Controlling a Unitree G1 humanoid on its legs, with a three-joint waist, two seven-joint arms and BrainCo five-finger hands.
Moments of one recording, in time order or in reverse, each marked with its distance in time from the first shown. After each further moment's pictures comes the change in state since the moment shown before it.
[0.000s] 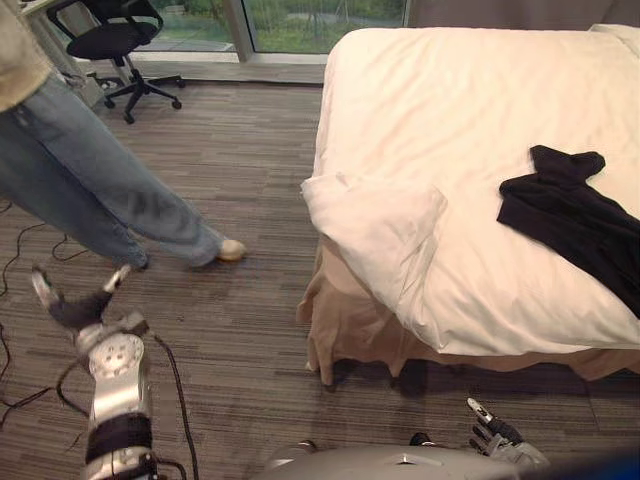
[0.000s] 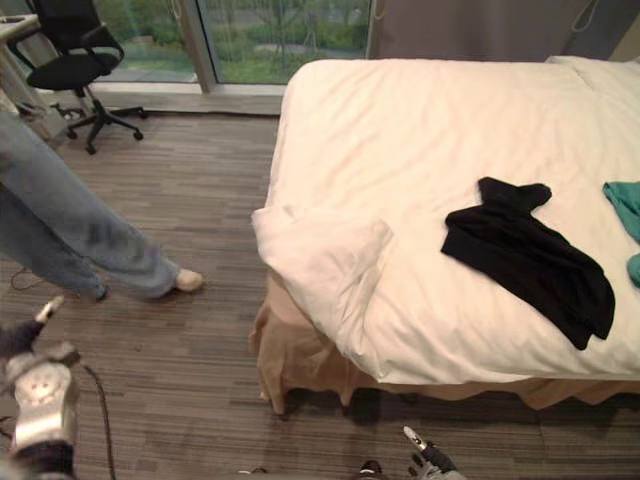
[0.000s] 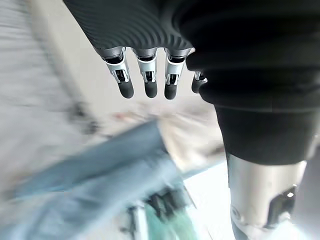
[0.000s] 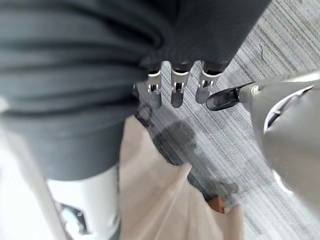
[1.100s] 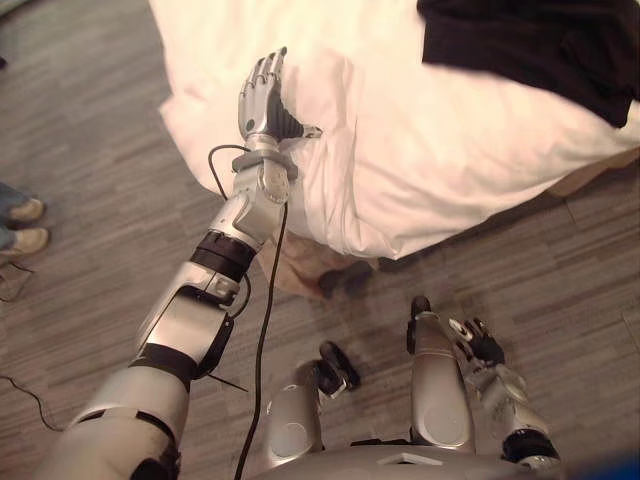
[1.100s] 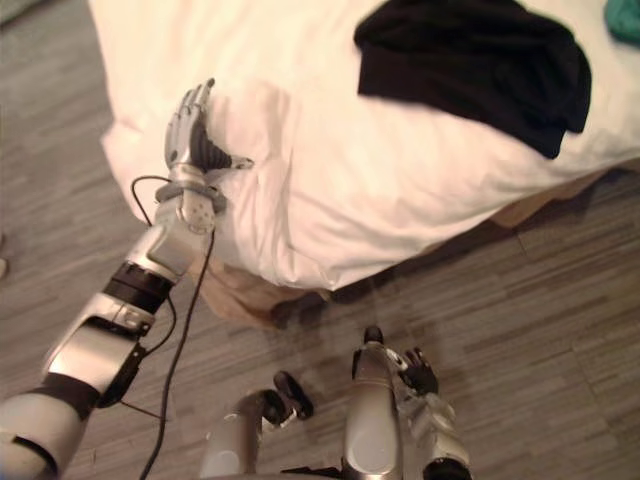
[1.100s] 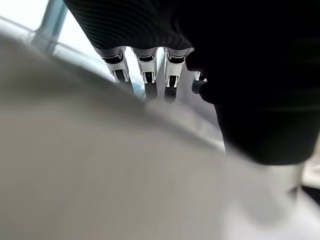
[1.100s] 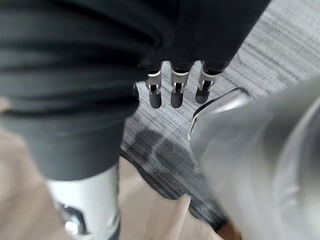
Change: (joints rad) left arm -0.859 -0.074 -0.720 0.041 0.378 0.594 -0.168; right arm -0.138 0.094 0.109 -0.330 -0.033 -0.148 -0.110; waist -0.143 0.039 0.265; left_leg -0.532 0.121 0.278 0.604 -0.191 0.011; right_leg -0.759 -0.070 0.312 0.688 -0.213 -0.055
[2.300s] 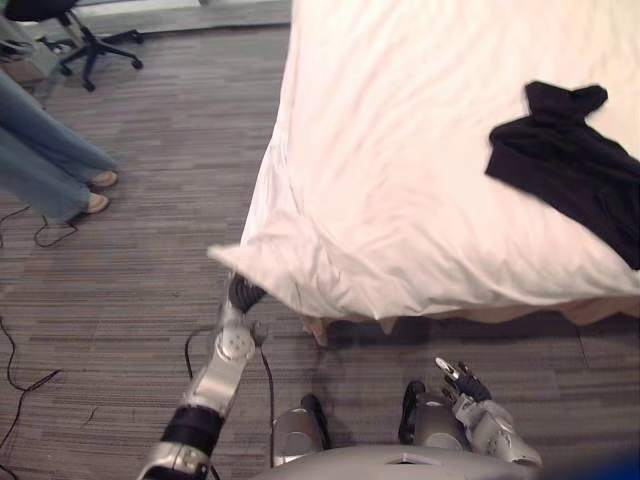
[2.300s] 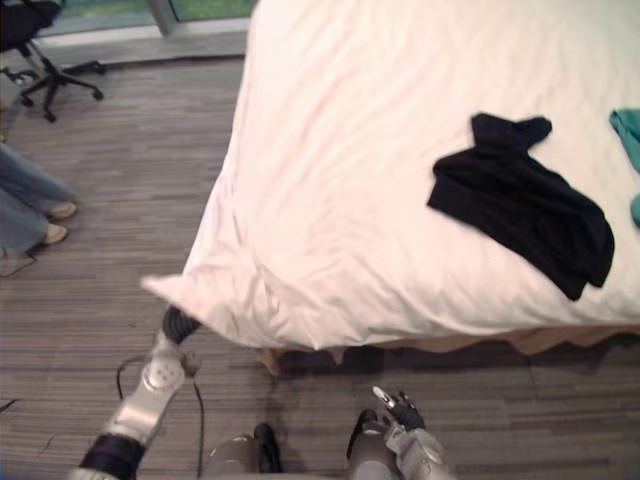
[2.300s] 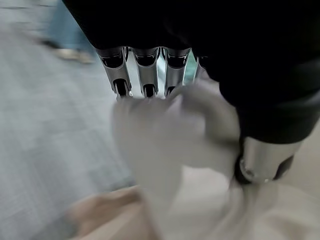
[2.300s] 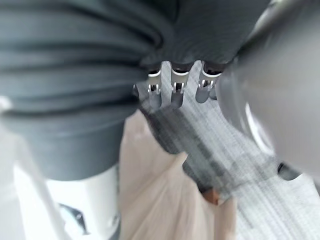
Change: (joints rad) left arm 0.992 -0.134 0.236 -0.071 -0.242 -0.267 -0.100; right arm 0.124 -0.018 0.065 0.209 0.071 0.099 -0.011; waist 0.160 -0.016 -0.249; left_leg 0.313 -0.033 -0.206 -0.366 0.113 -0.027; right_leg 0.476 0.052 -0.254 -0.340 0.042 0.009
